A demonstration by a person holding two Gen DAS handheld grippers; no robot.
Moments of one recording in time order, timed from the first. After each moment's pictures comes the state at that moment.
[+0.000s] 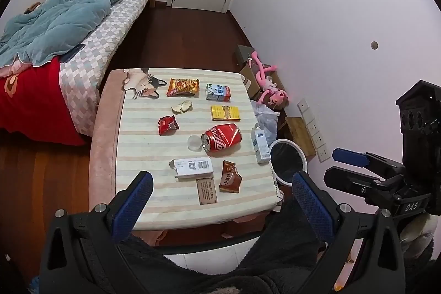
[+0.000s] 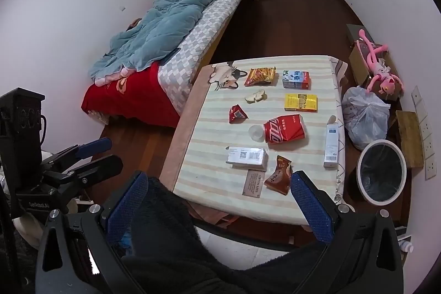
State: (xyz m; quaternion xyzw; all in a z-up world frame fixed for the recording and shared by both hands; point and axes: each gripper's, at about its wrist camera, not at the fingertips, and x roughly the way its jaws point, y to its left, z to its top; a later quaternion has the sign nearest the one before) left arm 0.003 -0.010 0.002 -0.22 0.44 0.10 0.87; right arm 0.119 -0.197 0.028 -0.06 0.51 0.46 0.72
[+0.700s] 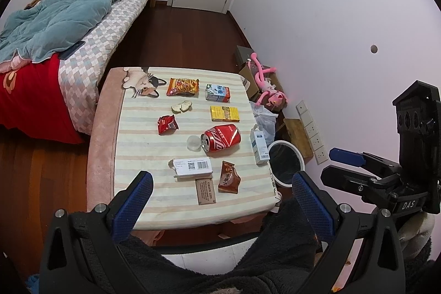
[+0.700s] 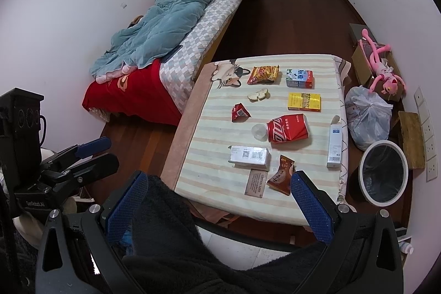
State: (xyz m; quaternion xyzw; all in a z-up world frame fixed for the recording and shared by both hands) left arm 0.001 -0.006 0.002 -0.23 0.44 0.10 0.87; right arm 0.117 -0.191 0.026 -0.06 0.52 0.46 0.72
